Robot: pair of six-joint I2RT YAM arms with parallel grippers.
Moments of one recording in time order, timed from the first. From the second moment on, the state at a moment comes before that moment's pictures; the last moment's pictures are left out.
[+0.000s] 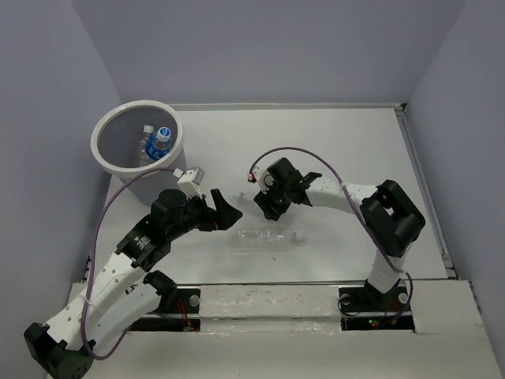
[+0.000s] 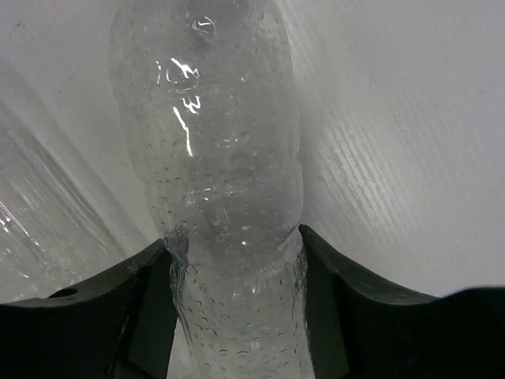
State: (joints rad) left arm -0.60 0.65 0.65 -0.41 0.16 -0.69; right arm 0.73 1.81 1.14 -0.32 -0.22 -0.21
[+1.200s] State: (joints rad) left arm -1.08 1.63 1.00 -0.36 -0.08 -0.01; right arm 0.53 0.81 0.78 -0.20 0.02 0.29
